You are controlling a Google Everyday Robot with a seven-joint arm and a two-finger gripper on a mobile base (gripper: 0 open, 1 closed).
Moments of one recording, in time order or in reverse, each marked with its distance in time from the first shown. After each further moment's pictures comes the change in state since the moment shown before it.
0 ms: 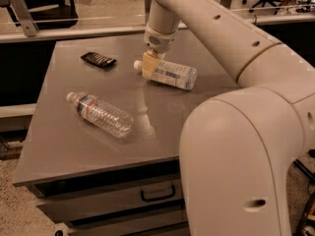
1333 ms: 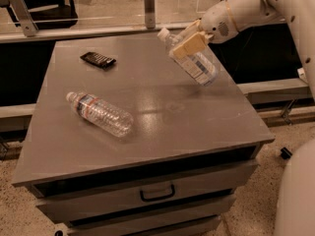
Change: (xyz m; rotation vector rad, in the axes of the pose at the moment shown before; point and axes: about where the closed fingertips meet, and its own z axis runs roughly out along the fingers) arm 0.055 0.003 -0.114 -0.160 -0.706 -0.164
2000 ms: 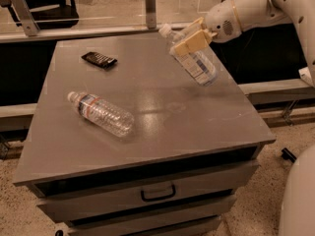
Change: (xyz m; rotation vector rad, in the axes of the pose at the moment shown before) arm -0.009 0.007 -0.010 -0.020 -0.070 0.013
